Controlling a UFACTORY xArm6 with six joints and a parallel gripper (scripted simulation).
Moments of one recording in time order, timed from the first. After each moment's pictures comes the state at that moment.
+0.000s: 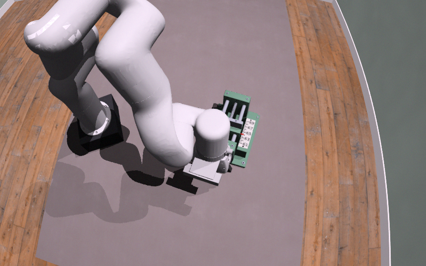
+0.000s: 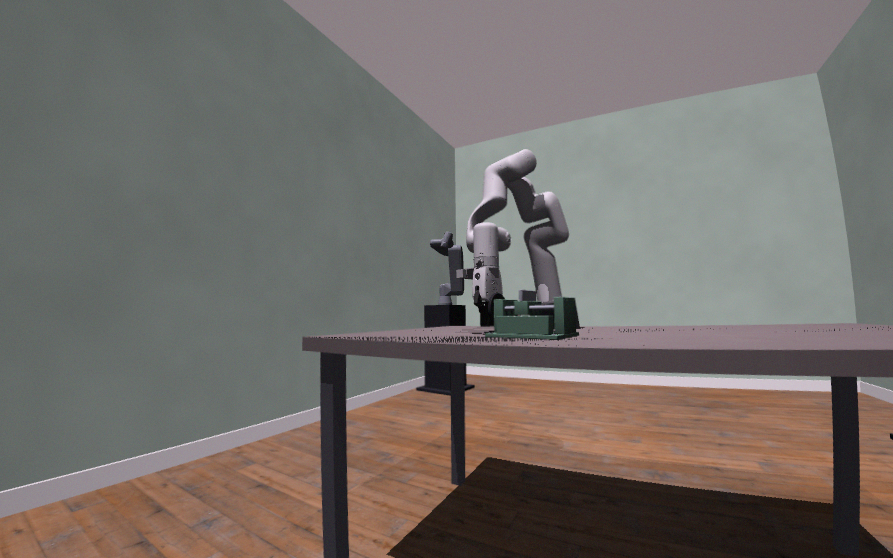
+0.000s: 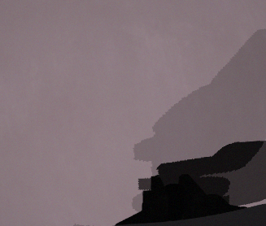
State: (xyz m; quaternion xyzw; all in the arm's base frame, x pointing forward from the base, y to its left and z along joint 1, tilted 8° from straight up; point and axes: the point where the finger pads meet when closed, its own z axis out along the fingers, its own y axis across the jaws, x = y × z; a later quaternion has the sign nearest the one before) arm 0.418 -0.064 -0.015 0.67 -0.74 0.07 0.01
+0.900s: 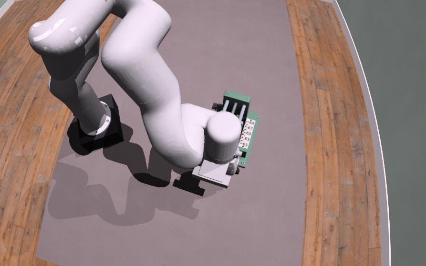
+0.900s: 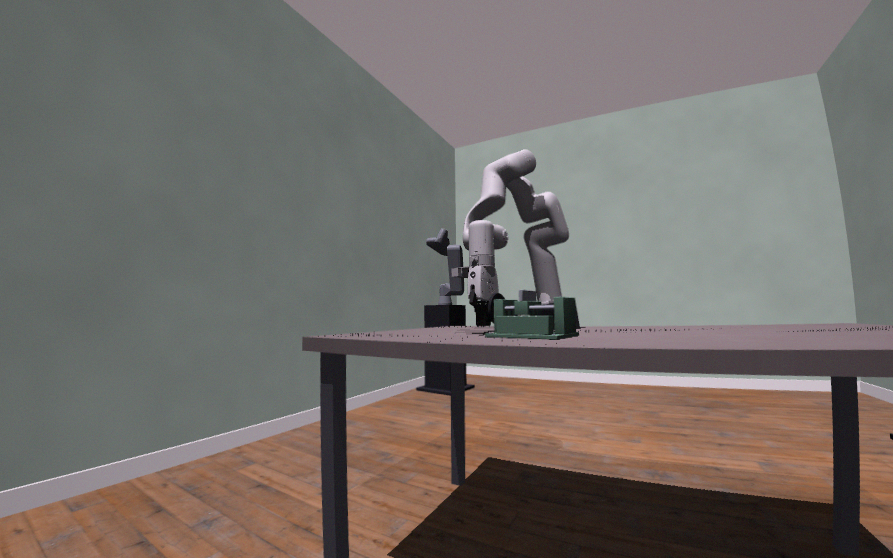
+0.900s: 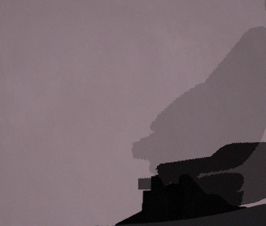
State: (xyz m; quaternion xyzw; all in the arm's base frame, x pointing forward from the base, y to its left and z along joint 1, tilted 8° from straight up) arm 0.439 -0.066 -0.011 0.67 -0.74 0.06 0.02
